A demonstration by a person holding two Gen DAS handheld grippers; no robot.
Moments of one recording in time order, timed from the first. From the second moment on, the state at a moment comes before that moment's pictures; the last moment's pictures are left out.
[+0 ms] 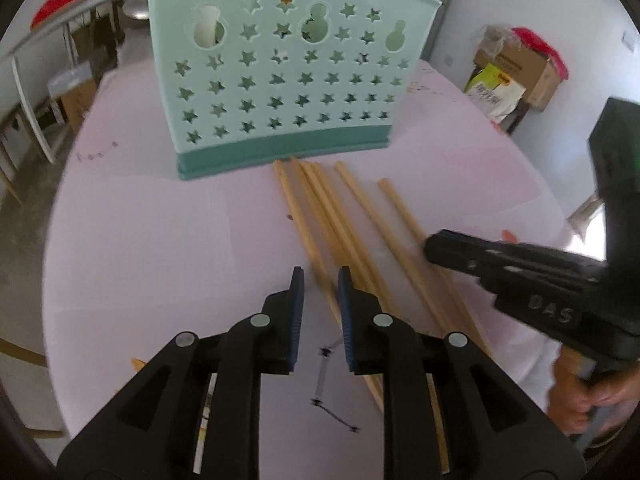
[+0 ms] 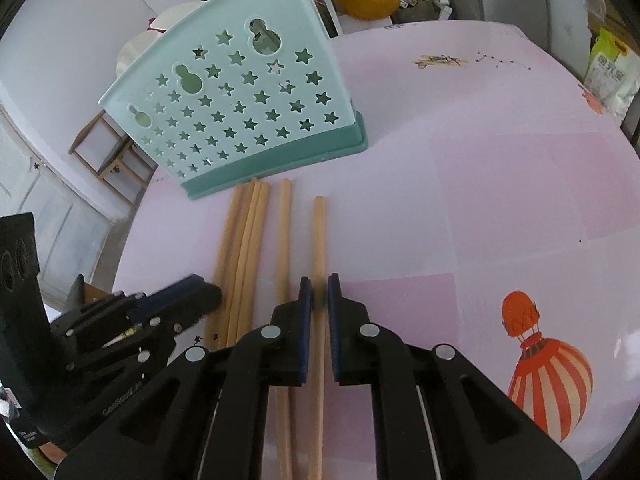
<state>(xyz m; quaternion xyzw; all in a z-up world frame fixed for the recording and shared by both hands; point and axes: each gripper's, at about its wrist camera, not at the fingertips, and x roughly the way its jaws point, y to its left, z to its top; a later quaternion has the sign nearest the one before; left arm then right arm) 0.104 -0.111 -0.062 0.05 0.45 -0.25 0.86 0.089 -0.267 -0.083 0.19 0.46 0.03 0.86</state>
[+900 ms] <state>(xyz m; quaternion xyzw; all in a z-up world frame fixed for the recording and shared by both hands) 0.189 -0.114 -0.056 0.11 0.49 -0.19 0.84 0.140 -0.257 -0.078 0.08 0.47 0.03 0.88</state>
